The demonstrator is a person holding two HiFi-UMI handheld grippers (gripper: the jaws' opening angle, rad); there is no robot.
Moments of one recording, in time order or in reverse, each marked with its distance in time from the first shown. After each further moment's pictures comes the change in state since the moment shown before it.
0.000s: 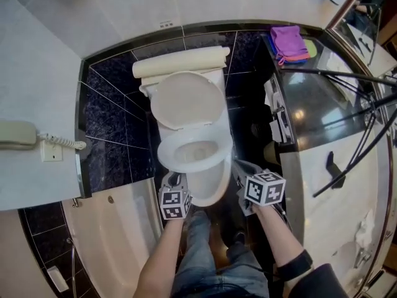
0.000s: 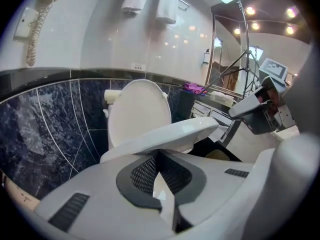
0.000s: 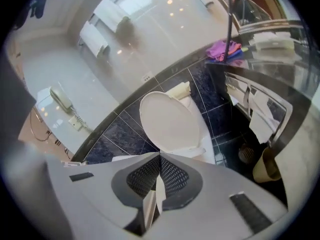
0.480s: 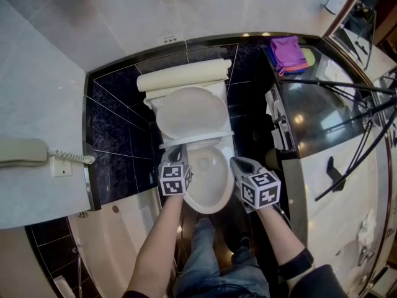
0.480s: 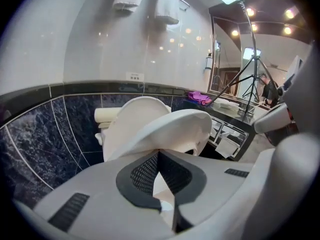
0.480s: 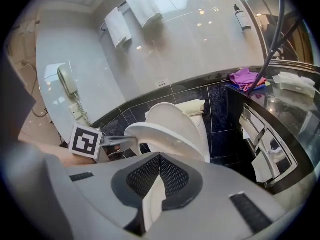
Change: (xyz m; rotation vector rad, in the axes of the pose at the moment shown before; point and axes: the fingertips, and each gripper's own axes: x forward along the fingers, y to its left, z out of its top) left arm 0.062 0.040 0.116 0.070 -0.055 -0.034; right arm 0.018 0.035 0.055 -0.248 -0.050 -0.045
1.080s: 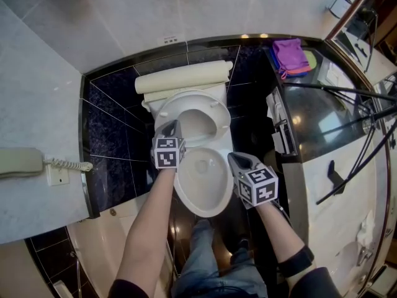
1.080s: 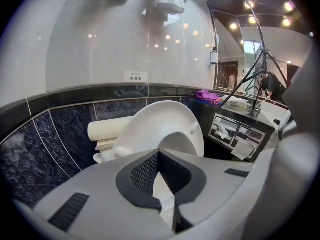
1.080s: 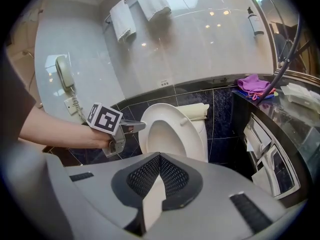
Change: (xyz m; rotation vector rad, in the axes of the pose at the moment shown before) left arm 0.073 0.054 0.059 0.086 0.008 -0.001; right arm 0.031 -0.004 0.022 -0.080 0.012 -0.029
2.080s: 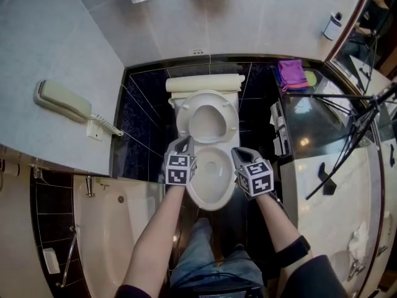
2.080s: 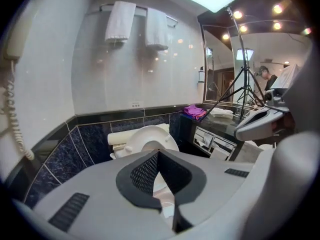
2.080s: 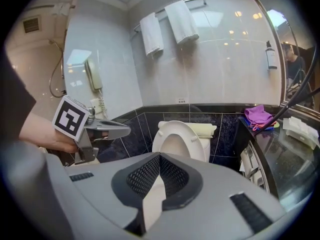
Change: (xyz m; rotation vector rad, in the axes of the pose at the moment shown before) left arm -0.195 -0.085 0.032 -0.018 -0.078 0.036; right arm -0.088 0.054 0.027 -0.196 -0.076 0.052
